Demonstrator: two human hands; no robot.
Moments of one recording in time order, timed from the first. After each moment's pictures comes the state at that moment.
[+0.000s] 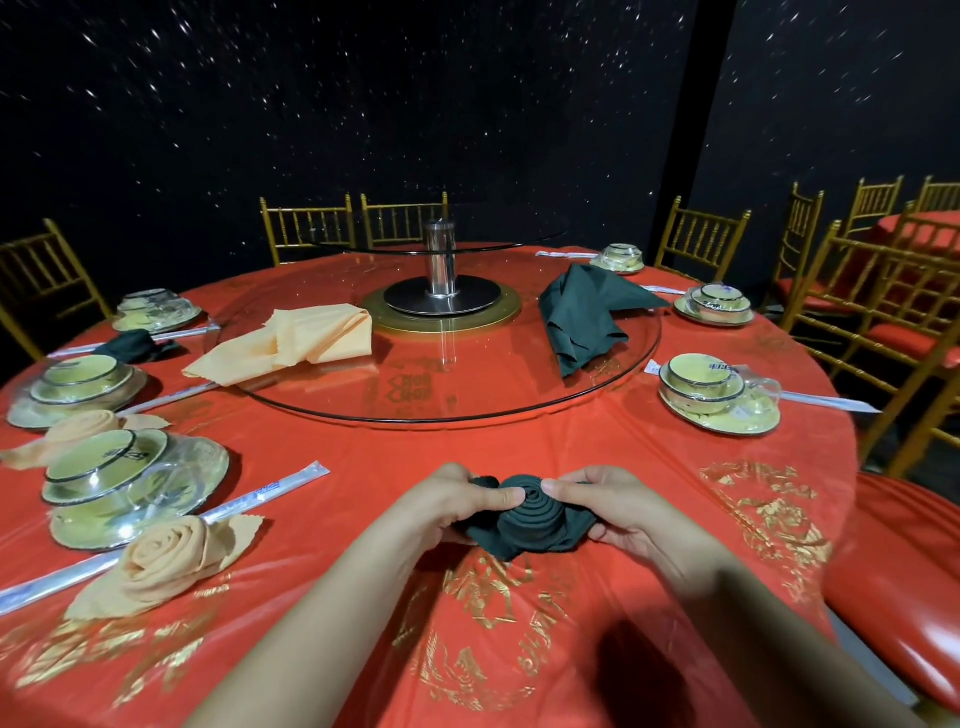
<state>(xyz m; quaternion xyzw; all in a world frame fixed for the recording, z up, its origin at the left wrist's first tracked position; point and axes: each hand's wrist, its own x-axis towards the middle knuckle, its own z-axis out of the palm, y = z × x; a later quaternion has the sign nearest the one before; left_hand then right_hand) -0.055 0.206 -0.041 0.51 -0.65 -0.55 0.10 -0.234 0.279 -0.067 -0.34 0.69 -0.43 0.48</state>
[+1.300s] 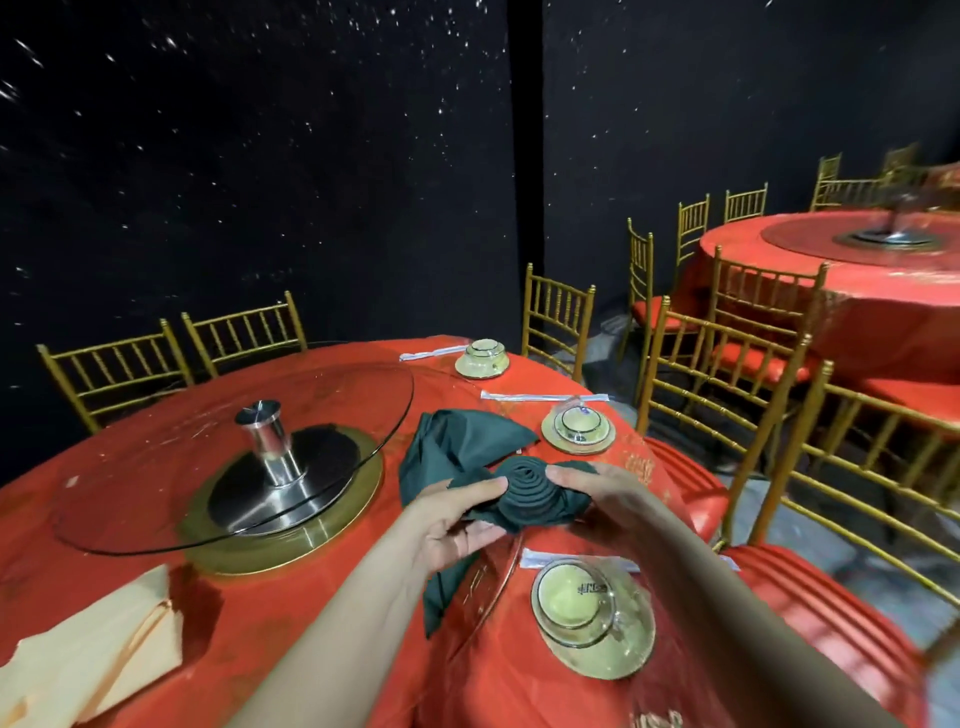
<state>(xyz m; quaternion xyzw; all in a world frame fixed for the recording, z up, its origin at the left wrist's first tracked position) -0.329 0.070 0.173 0.39 -0.48 -0.78 0.13 -0.485 0.179 0.144 -0.23 0.56 -0.64 0.48</state>
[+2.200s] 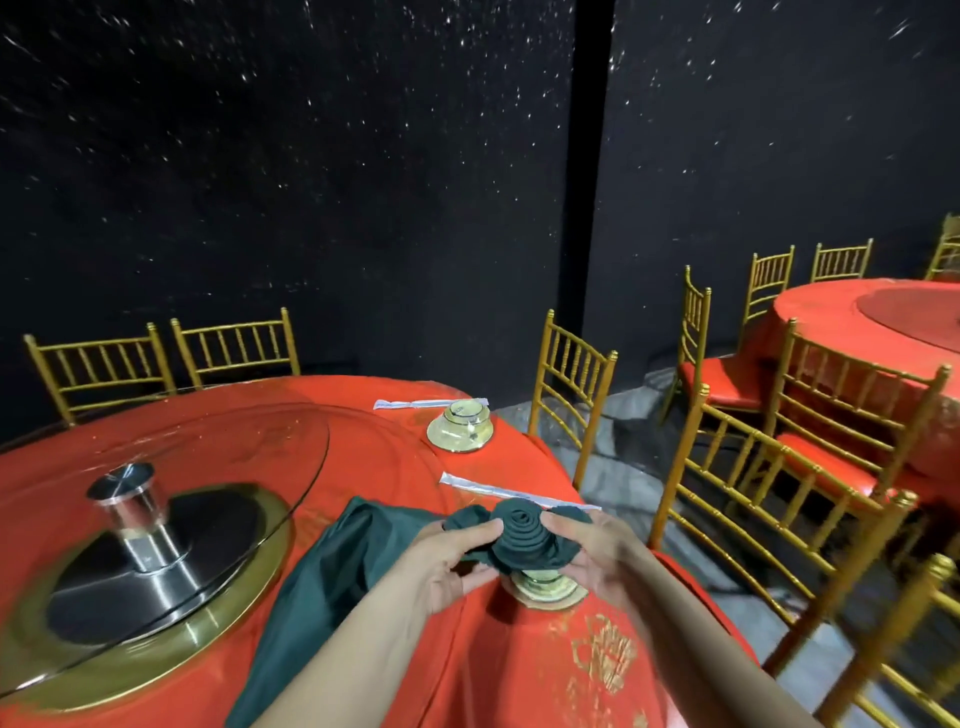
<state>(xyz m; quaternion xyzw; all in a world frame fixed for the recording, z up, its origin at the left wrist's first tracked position) -0.590 -0.018 0.148 0.43 -0.41 -0.76 0.25 -0.747 0.066 0.140 -0.17 0.54 -0.62 0.54</state>
